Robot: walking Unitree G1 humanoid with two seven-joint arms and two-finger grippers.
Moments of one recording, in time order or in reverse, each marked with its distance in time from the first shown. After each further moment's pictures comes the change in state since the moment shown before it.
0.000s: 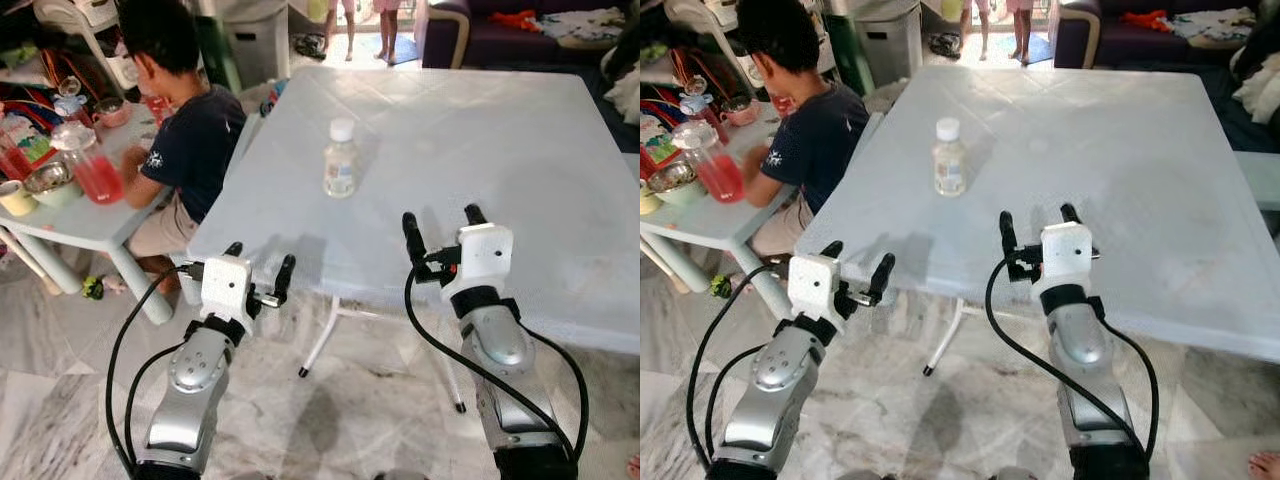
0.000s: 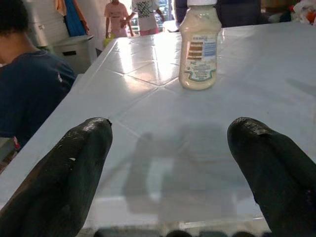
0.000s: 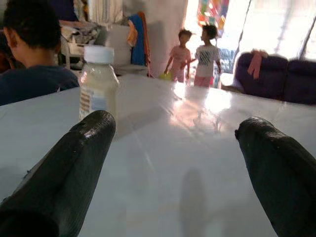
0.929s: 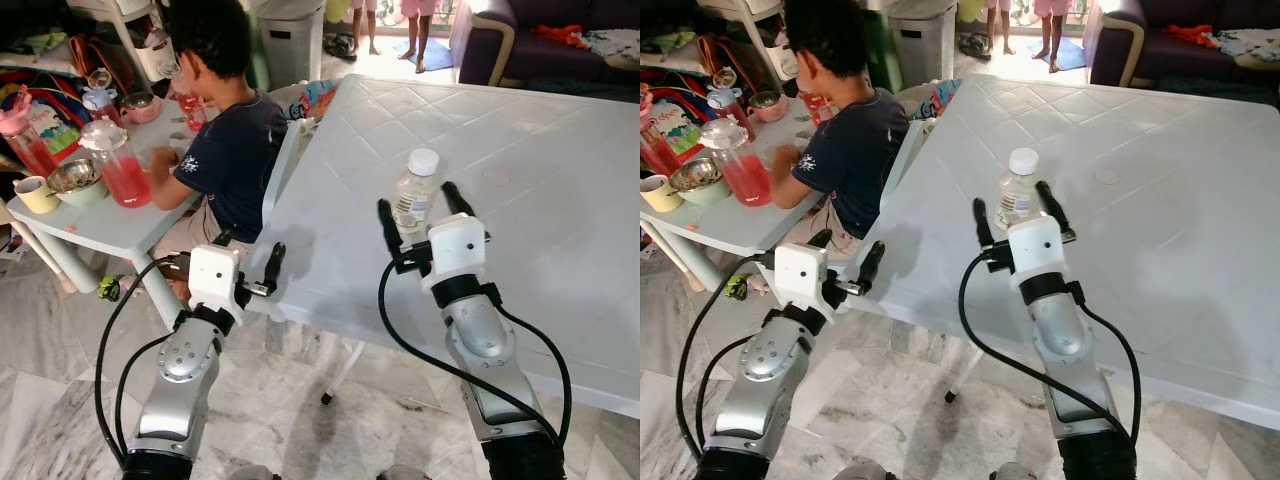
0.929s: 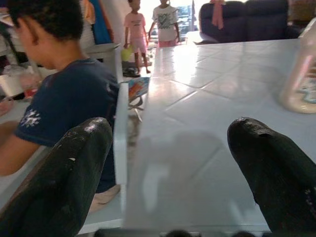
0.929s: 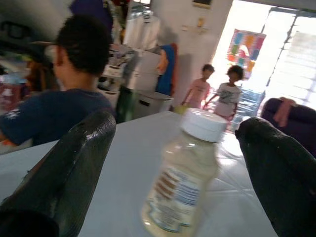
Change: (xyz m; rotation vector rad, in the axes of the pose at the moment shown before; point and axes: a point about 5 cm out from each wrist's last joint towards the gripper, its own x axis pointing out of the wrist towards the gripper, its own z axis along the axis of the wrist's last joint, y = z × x) left arm 0.005 0.007 0.006 0.001 -0.042 -0.003; right arm 0.007 0.011 0.015 -0.099 -0.103 0.028
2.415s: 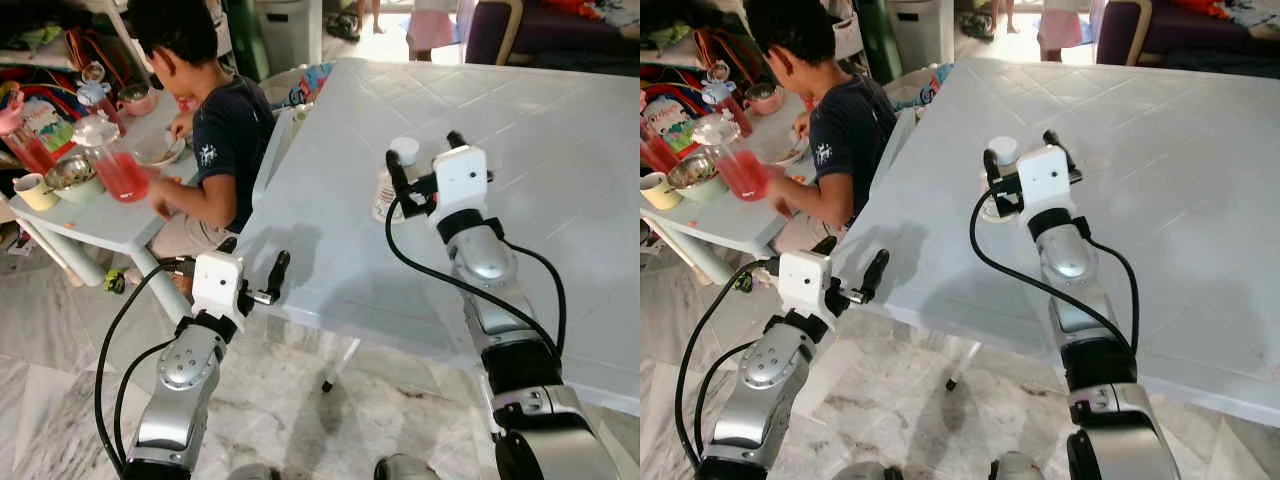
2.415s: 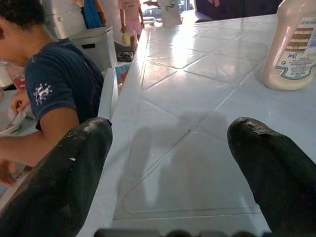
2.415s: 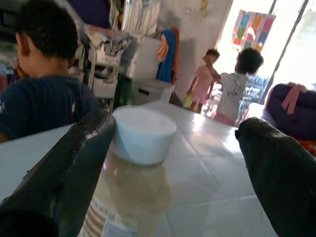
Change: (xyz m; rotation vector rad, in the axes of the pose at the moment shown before) left arm -0.008 0.003 -0.001 0.023 0.027 -0.007; right arm 0.071 -0.022 0.002 -0.010 0.033 0.033
